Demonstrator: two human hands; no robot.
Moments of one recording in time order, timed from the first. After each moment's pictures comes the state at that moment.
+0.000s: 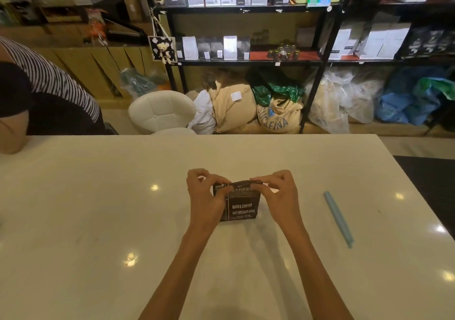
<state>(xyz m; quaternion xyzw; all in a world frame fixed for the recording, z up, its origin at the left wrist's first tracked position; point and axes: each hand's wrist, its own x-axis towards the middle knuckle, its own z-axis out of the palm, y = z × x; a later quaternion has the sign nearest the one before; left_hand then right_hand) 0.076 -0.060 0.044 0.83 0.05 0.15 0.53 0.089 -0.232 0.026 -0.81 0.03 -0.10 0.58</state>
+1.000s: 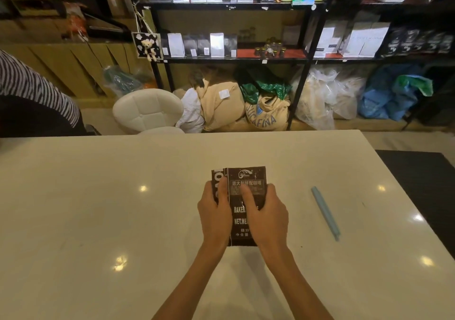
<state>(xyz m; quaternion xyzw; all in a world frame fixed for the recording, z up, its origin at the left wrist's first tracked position) 0.048 -0.111 0.045 0.71 0.15 0.12 0.68 0.039 -0.207 0.037 -0.86 0.14 -0.11 0.49</state>
